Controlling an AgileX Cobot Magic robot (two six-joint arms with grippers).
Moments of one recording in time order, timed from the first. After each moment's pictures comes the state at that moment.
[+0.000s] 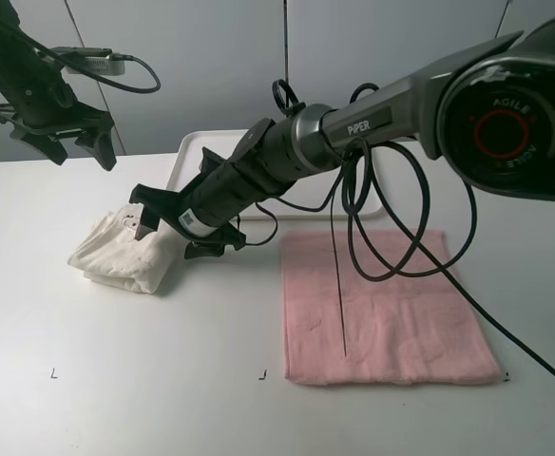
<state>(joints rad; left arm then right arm) -0.07 2.01 -1.63 -0.05 1.04 0.19 0.76 2.41 -1.63 1.14 0.47 -0.20</state>
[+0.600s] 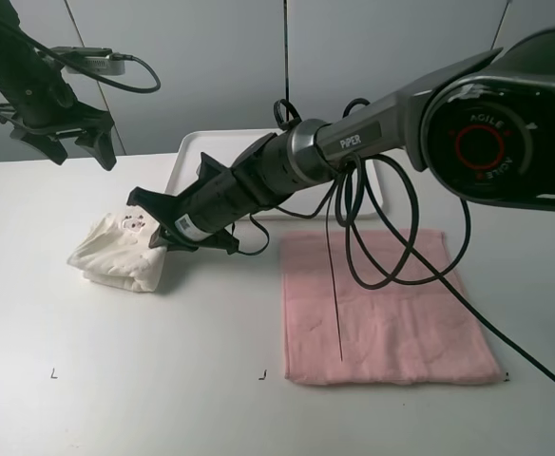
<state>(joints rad) -0.07 2.01 -1.63 -0.05 1.04 0.19 0.76 2.44 -1.63 1.37 0.46 -0.43</state>
